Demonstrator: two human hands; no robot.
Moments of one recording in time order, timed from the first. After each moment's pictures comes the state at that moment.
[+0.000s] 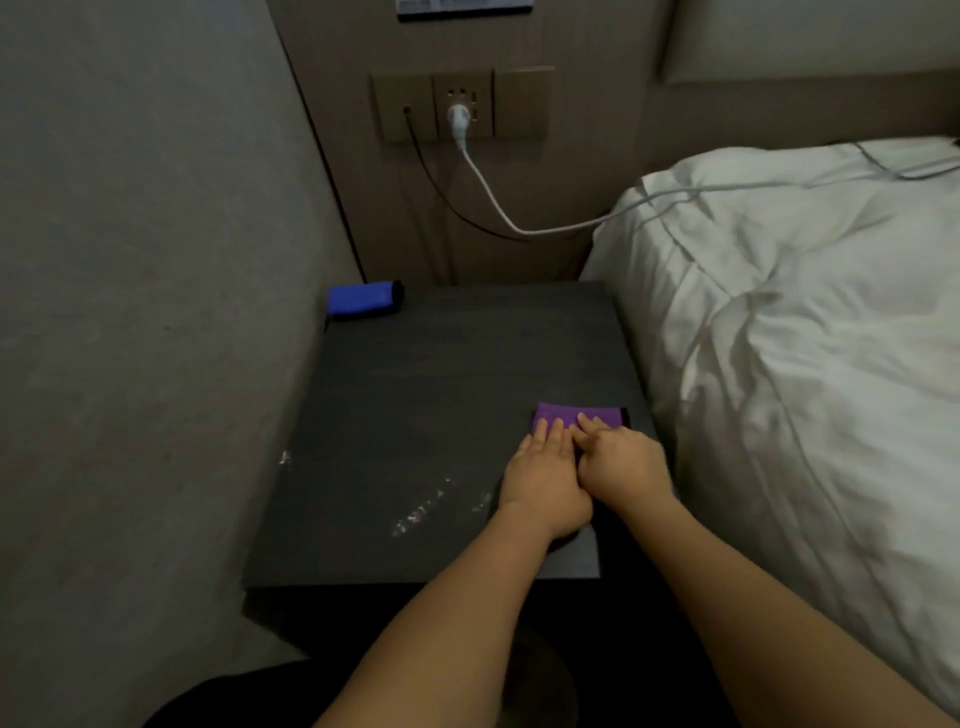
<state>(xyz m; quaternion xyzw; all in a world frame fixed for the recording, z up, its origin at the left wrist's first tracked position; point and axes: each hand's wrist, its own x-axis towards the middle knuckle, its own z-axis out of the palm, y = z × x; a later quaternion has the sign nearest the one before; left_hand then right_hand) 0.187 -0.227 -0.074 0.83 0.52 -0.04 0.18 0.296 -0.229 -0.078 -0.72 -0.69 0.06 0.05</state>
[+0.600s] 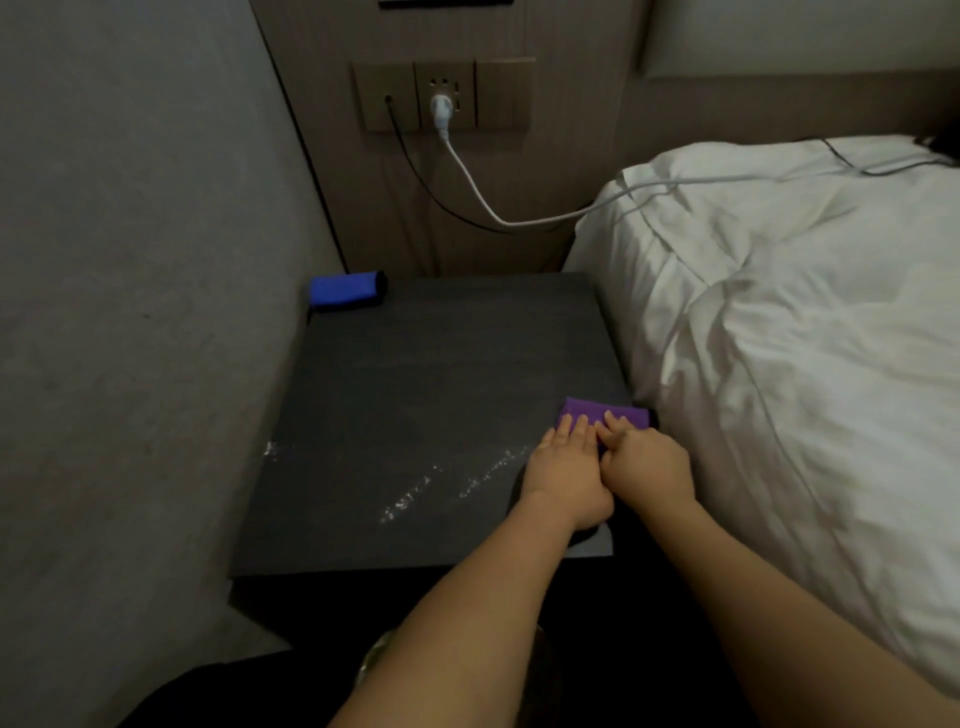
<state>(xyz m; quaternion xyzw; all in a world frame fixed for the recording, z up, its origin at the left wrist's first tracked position) 0.219 -0.241 -0.074 0.86 0.48 -0.05 0.17 0.322 -0.255 -0.073 -0.76 -0.65 0.05 0.04</state>
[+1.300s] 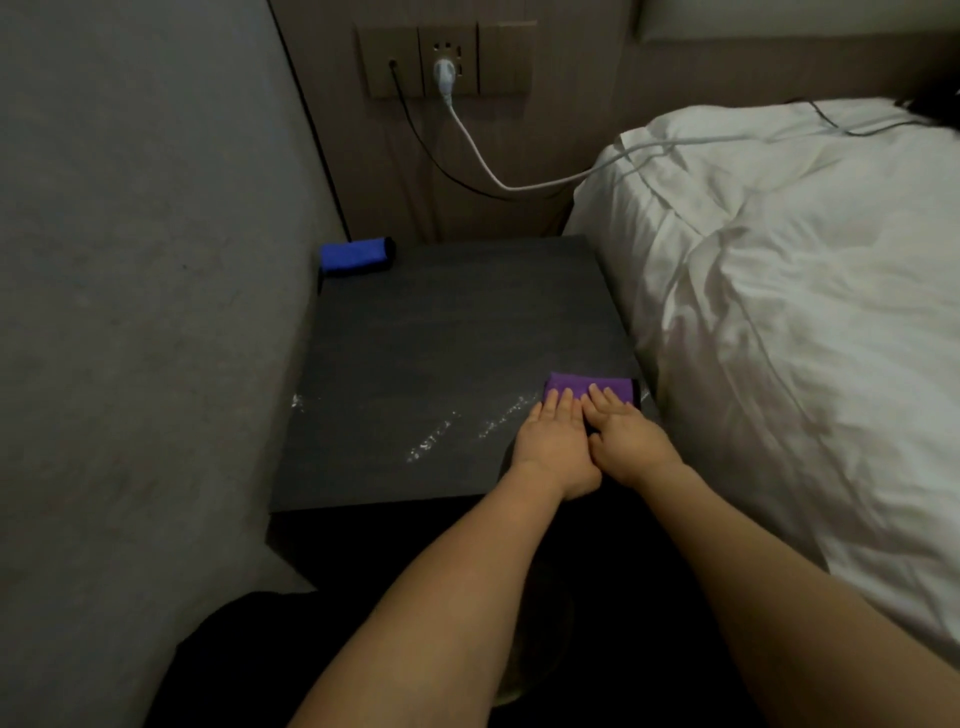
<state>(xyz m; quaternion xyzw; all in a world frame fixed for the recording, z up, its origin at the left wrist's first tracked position) 0.181 -0.276 -0.071 0.86 0.48 -0.08 0.16 0.292 -0.288 -0.076 -0.71 -0.68 0.18 -0.03</state>
